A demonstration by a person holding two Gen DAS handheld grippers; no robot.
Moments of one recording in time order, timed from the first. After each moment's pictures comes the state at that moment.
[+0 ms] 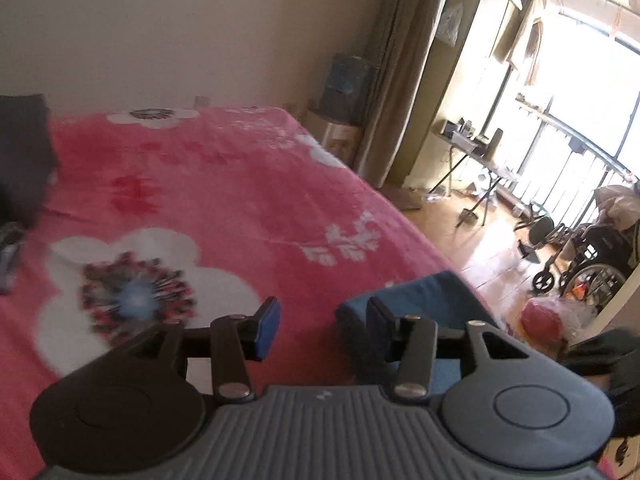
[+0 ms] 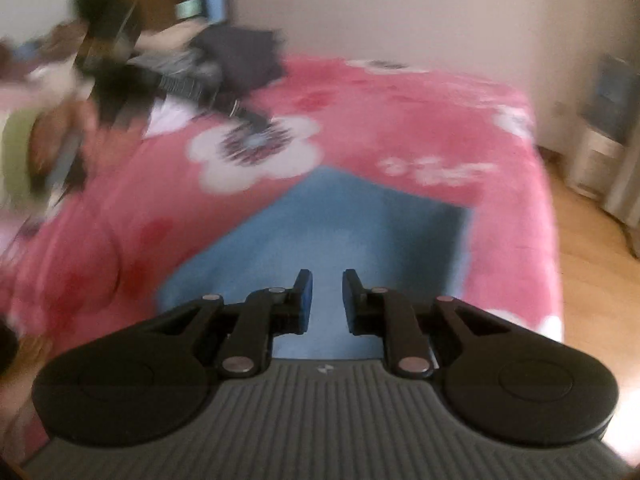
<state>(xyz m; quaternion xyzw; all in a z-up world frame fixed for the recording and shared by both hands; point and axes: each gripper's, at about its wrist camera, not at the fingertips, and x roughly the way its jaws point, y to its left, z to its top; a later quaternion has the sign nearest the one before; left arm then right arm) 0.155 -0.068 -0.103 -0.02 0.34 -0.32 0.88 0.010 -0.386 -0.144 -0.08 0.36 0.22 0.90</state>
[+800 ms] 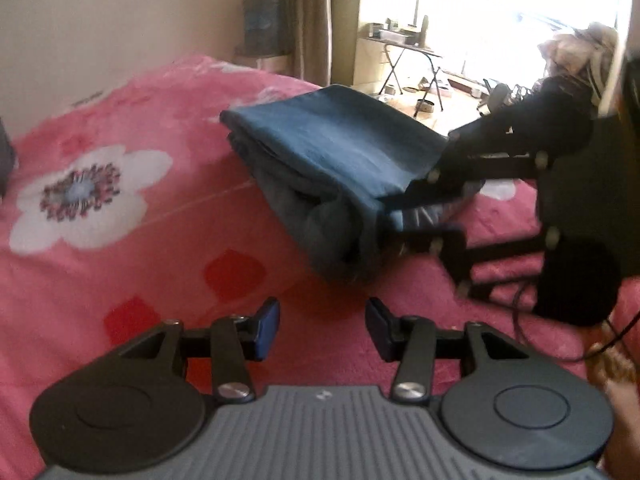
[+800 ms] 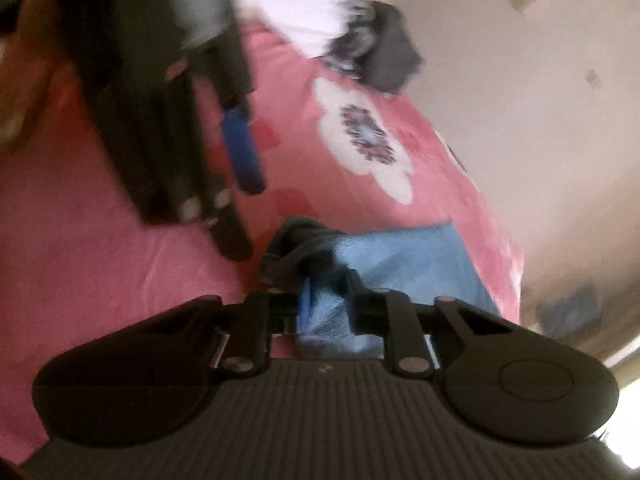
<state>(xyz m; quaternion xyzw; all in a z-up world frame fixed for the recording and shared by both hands) -0.013 -0.093 -0.178 0.15 0.35 -0.38 0.84 -0.071 -0.253 -0.200 -0.39 0.23 0.22 0.86</state>
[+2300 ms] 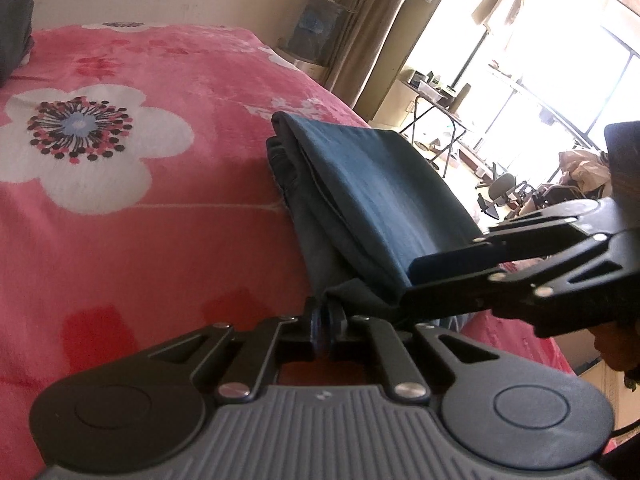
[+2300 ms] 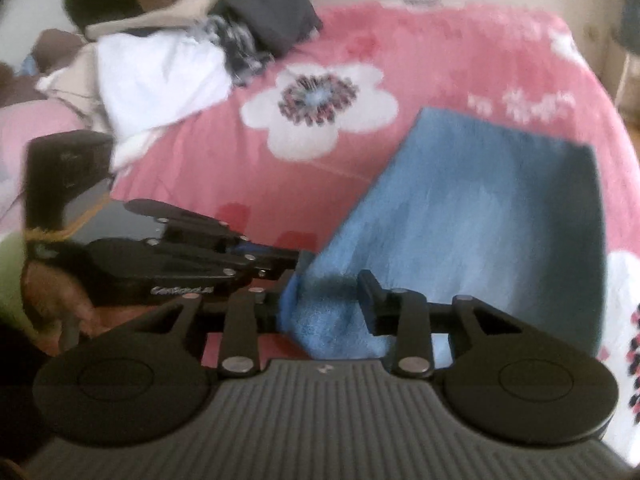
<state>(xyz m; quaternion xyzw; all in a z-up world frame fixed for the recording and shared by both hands) 0.062 -0.083 -0.192 -0.05 0.41 -0.37 0.83 0.022 -0.308 -0.153 0.03 0.45 0.23 0.86</state>
